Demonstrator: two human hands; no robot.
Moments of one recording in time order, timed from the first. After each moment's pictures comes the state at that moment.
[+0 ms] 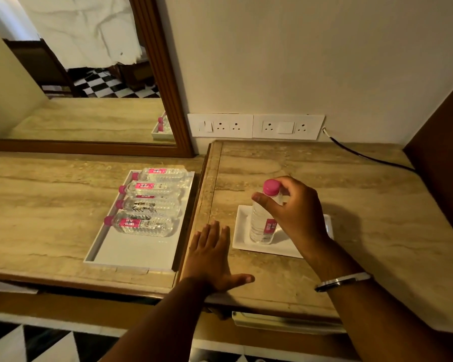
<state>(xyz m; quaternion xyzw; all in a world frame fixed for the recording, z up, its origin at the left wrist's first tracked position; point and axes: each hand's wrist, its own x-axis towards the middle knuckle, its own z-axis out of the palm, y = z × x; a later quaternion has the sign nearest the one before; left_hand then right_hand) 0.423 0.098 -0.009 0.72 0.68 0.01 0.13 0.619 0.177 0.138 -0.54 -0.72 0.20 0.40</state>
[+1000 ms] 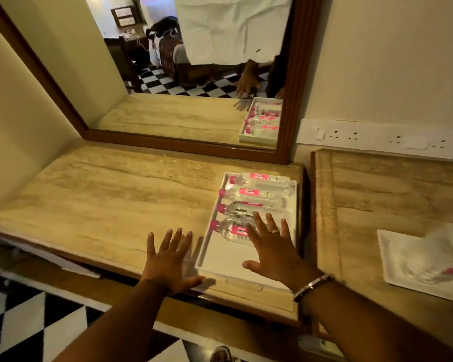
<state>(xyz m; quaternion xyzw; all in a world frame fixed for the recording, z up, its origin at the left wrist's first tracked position) 0.027 0.021 -0.018 0.63 0.76 -0.13 0.09 0.297 0.141 0.017 -0.40 -0.91 0.06 -0.05</state>
